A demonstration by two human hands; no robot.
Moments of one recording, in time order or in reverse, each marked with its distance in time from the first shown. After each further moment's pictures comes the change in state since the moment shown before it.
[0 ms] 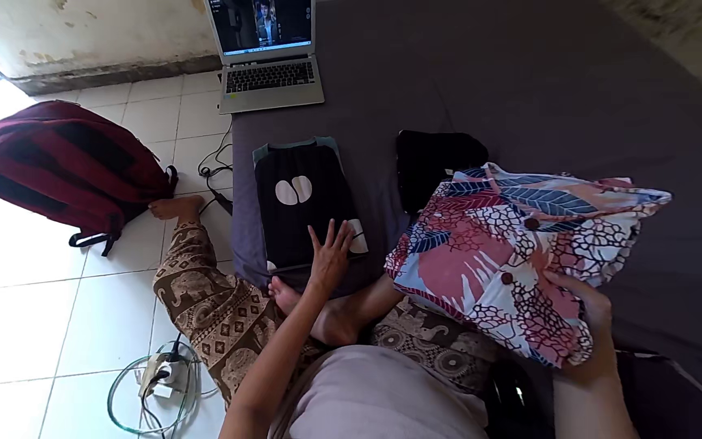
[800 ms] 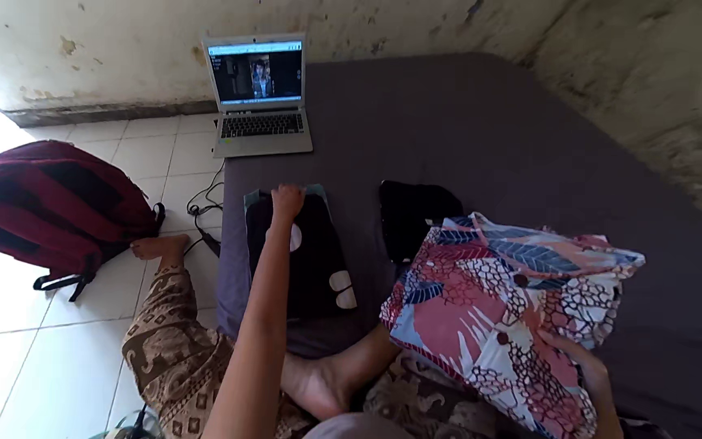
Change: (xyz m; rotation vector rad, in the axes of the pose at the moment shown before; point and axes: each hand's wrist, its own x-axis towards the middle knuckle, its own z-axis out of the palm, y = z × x) left_hand 0.210 -0.114 -0.112 -0.060 -0.165 -0.395; right_hand 0.010 -0.013 0.003 0.020 -0.005 -0.009
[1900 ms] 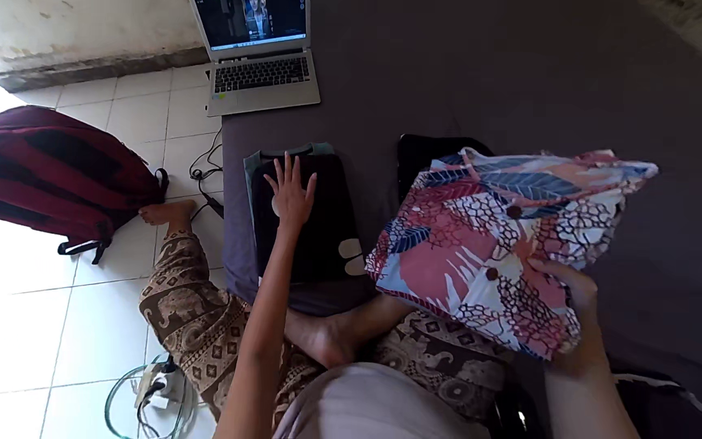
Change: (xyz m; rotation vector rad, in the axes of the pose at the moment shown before) left_hand -0.099 -0.008 0.058 -0.225 0.421 0.155; right_hand 0.028 -0.014 0.066 -0.138 0.056 0.051
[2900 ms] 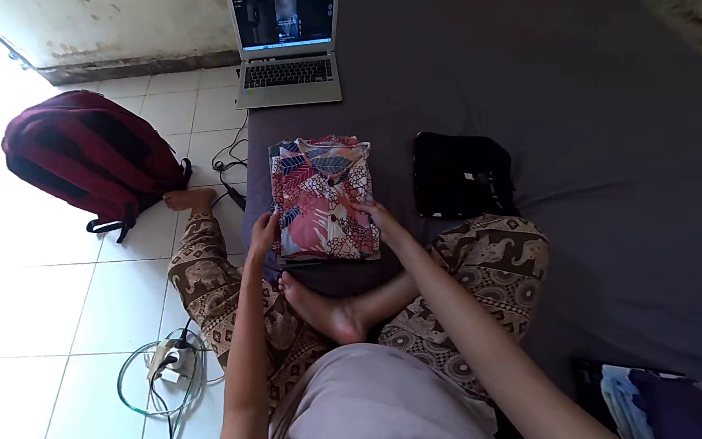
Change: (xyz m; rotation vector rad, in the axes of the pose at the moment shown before) left_hand -0.102 -0.067 -0.077 -0.598 -0.124 -0.657; right_hand 0.073 0.143 0.161 -0.315 -0.471 0.341
